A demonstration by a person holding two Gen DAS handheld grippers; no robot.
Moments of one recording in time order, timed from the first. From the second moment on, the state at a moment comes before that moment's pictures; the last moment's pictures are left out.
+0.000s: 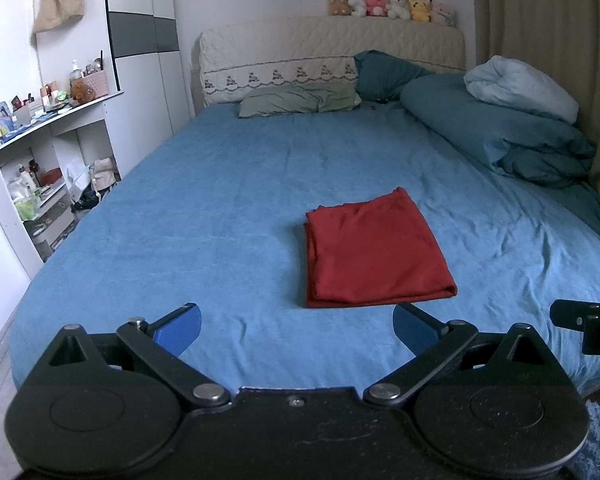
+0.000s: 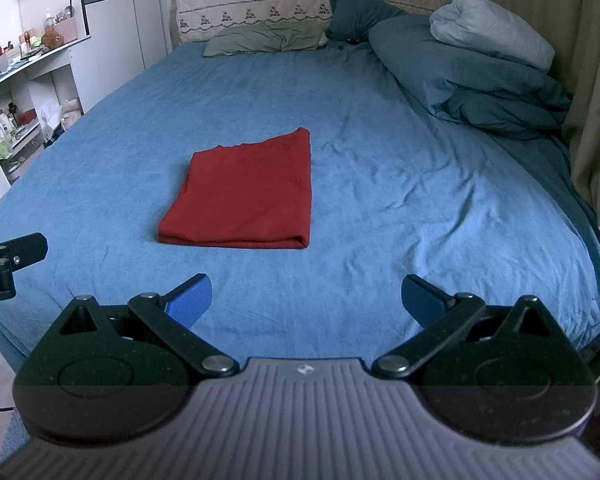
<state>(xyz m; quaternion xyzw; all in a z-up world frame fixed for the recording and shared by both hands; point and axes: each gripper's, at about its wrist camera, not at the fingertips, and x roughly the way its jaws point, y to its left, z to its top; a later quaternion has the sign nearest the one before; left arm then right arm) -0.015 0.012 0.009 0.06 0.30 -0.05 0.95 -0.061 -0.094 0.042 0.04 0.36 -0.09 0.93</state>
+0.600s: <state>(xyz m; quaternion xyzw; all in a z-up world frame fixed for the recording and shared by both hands) -0.018 0.008 0.010 0.06 0.30 -0.04 0.95 -0.061 -0.095 0.042 0.04 0.36 -0.09 0.93</state>
